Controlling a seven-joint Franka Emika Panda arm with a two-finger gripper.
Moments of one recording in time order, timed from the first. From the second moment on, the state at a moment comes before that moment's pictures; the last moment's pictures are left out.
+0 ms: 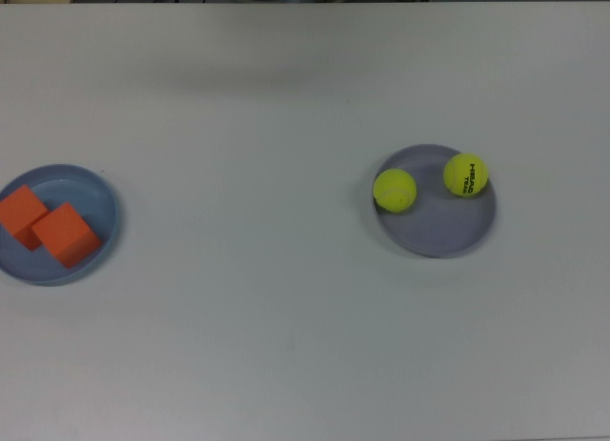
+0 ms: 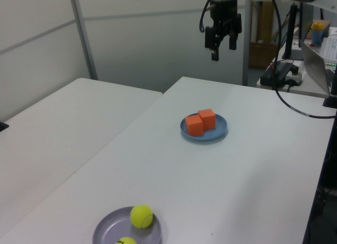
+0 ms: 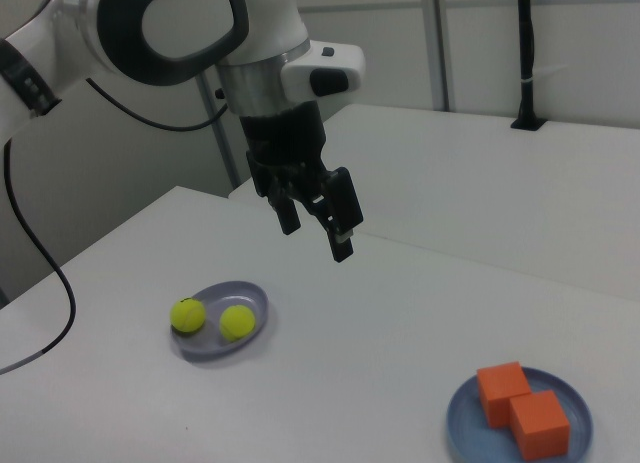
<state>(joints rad) -0.03 0.10 -0.04 -1.24 -0.04 1.35 -0.05</state>
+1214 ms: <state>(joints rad) -0.04 0.10 -0.04 -1.24 -0.04 1.35 -0.05</state>
